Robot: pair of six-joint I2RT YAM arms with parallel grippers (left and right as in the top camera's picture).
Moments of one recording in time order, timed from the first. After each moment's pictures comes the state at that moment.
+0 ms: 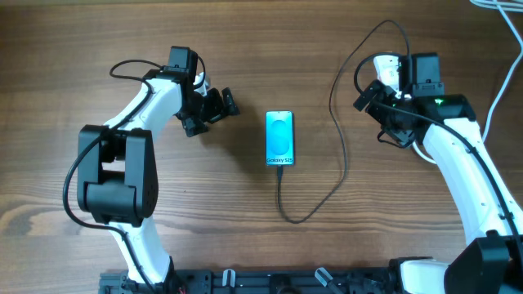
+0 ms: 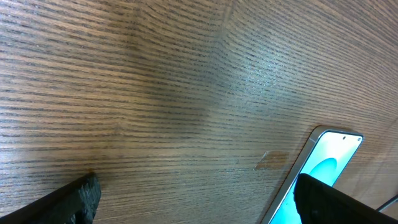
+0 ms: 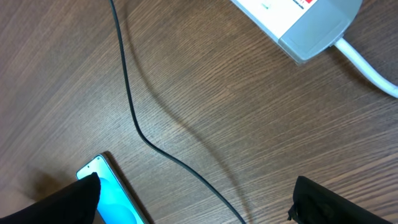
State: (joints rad) left arm -0.13 2.02 1.36 -0.72 0.39 -0.47; right arm 0.07 1.50 1.15 -0.79 -0.05 0.74
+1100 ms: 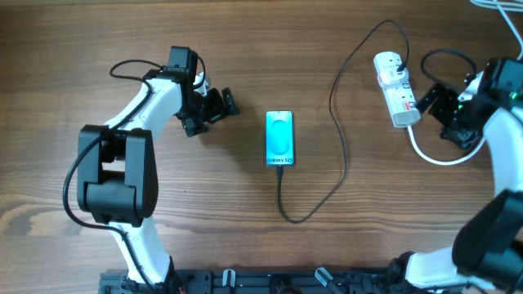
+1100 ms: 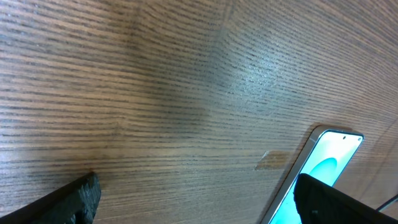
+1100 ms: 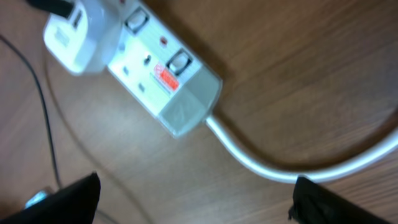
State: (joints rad) left arm -0.13 2.02 1.36 -0.73 0.39 -0.47; right arm -0.38 1.68 1.29 -0.88 -0.24 0.31
